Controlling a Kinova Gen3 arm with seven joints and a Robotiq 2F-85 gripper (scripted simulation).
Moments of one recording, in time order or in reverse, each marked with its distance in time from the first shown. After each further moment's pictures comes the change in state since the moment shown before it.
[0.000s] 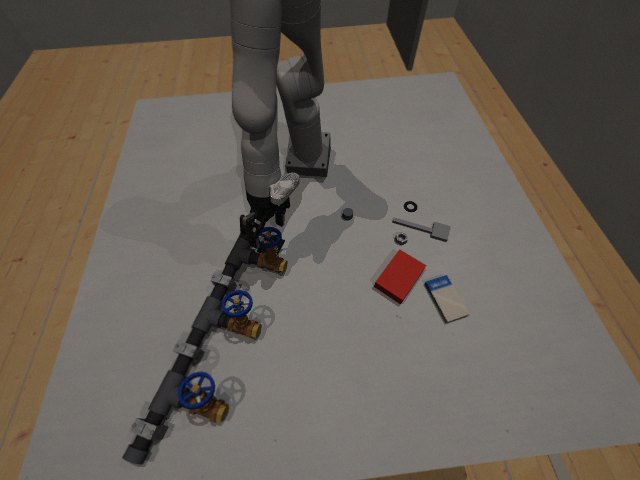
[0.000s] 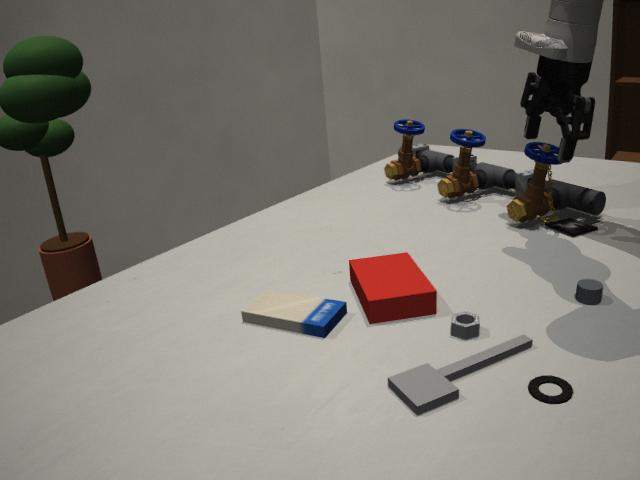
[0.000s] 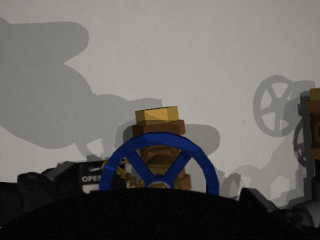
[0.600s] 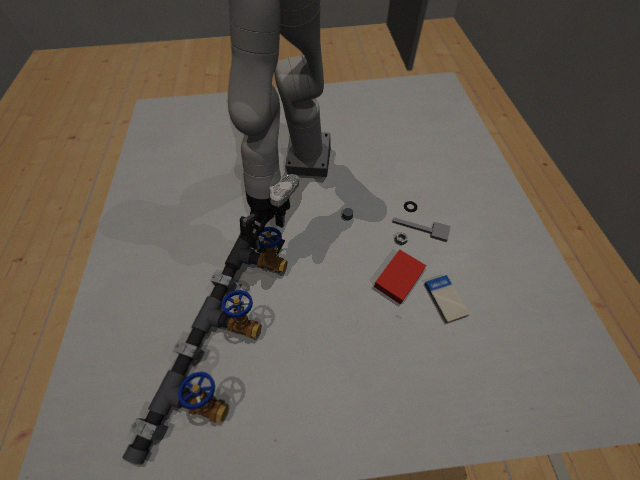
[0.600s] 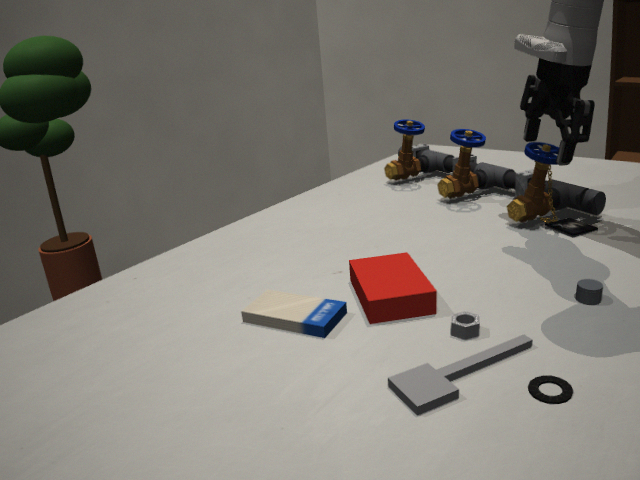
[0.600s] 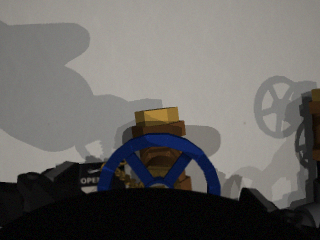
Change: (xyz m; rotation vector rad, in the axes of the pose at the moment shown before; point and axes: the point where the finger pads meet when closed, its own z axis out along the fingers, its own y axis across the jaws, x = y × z) arm 0.000 0.000 0.004 0.001 0.004 0.000
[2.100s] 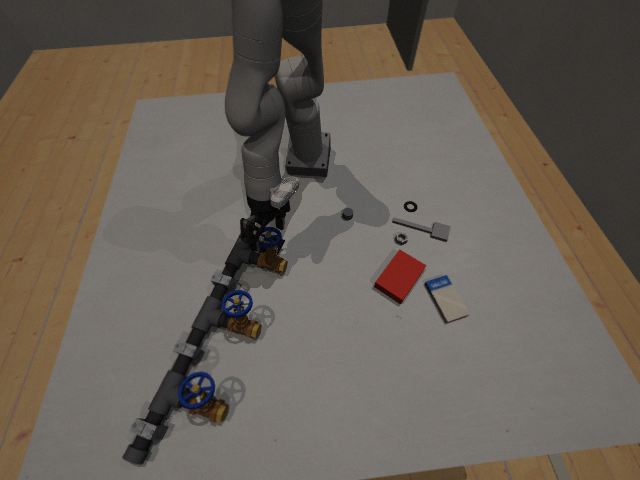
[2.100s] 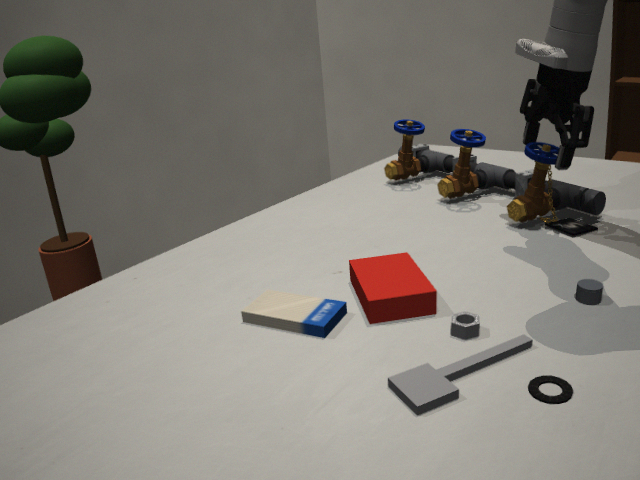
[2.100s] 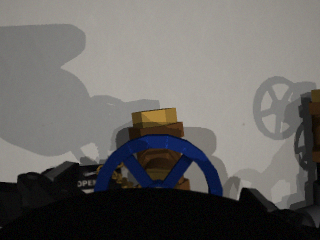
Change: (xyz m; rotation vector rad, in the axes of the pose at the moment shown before) arm 0.000 0.000 0.007 -0.015 0.009 -0.001
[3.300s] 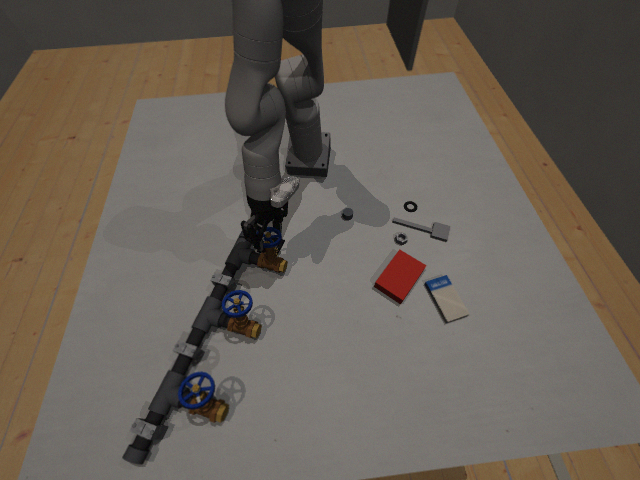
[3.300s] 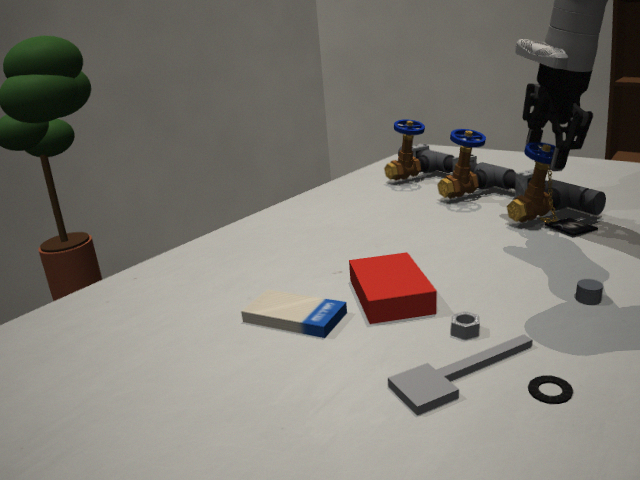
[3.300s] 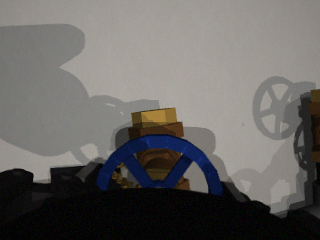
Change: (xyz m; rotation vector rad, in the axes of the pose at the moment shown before) arm 0.000 0.000 0.000 -0.003 0.000 0.000
